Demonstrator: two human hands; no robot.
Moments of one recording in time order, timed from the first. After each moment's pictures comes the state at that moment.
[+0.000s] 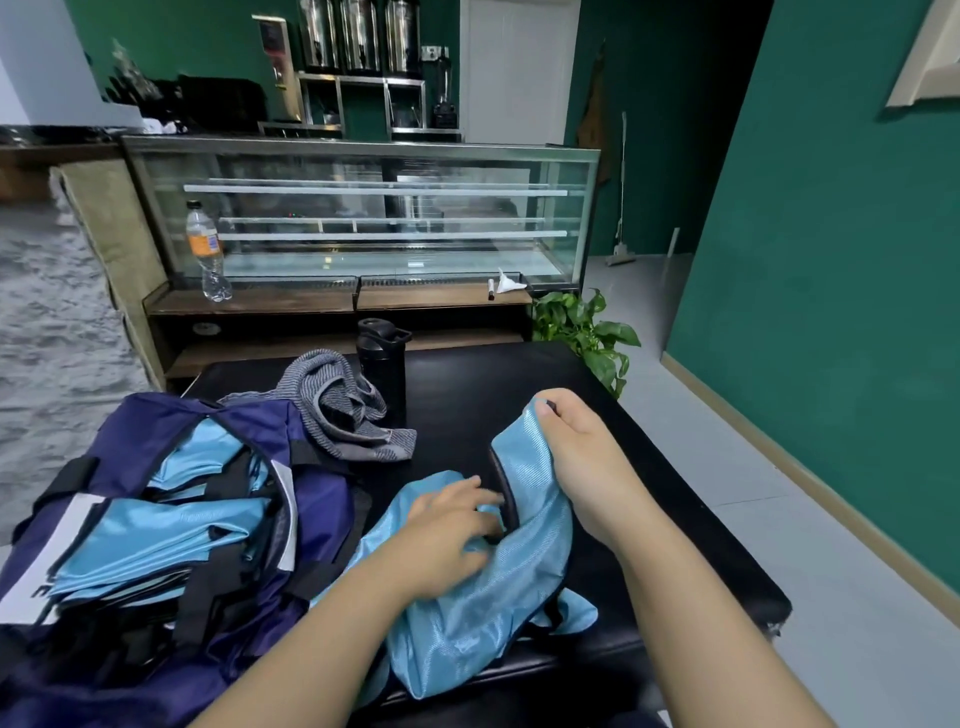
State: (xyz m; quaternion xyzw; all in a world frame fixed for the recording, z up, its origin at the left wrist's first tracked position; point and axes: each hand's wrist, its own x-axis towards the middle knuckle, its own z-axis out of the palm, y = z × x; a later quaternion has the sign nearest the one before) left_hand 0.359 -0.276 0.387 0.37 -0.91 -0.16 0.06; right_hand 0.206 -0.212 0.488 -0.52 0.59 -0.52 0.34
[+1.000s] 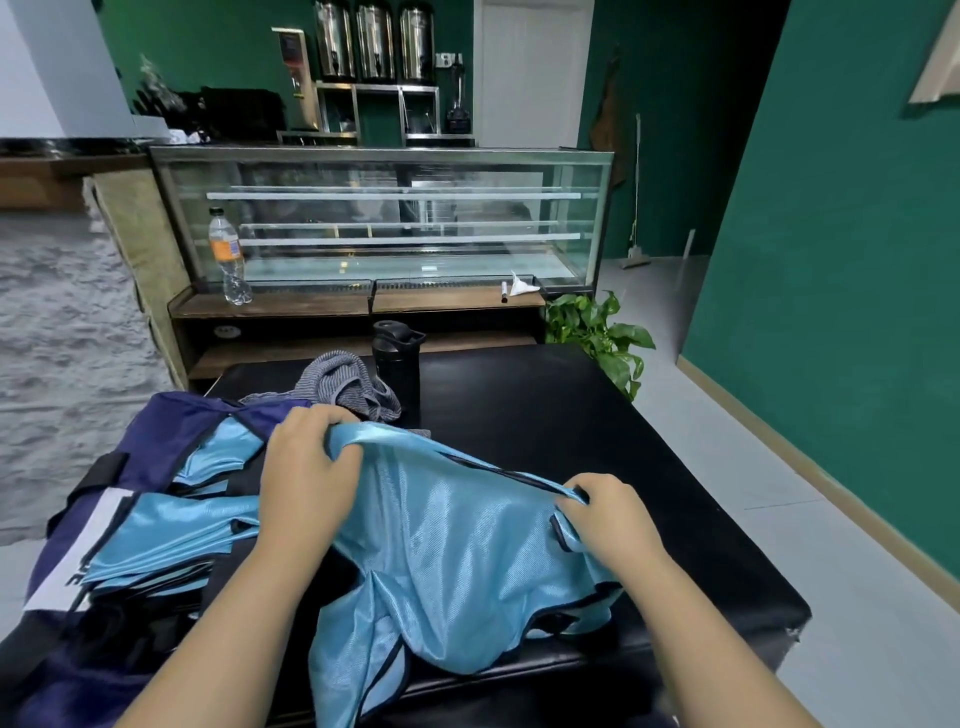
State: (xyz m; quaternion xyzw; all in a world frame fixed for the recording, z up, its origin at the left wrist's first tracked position) left_hand 0.441 -0.277 0.445 0.56 -0.67 -0.09 0.48; right_hand 0.174 -0.218 0.414 -0.54 0.77 -0.27 0.20
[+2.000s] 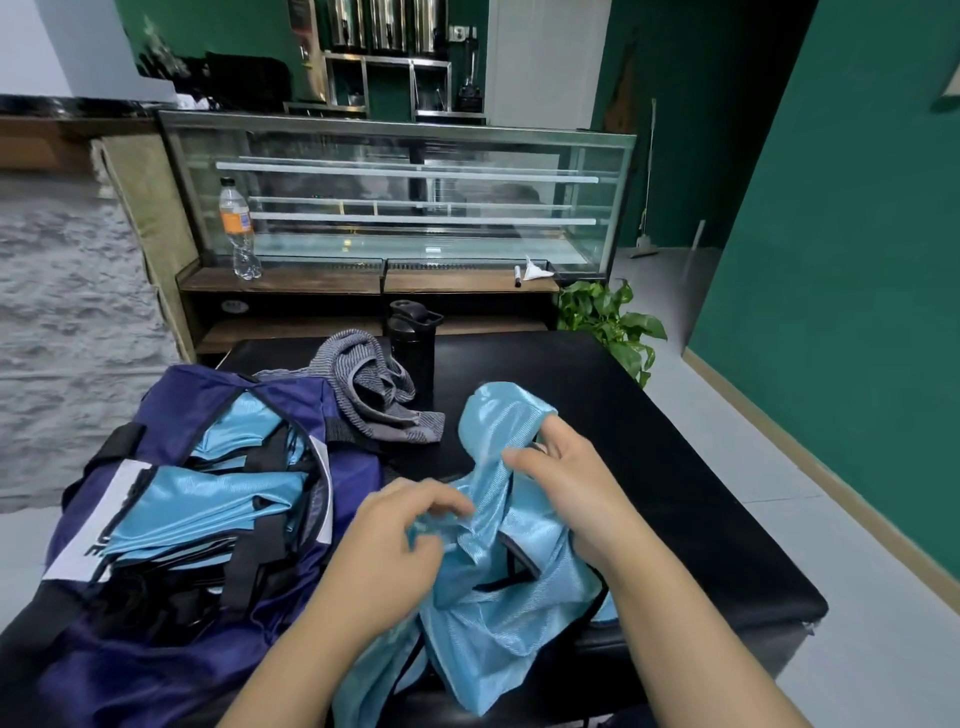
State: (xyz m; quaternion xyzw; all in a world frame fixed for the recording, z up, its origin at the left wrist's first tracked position) left_hand 0.431 -0.212 0.419 0.42 -0.76 -0.29 0.40; right_hand 0.247 -0.207 0.463 -0.49 0.52 -0.51 0.48
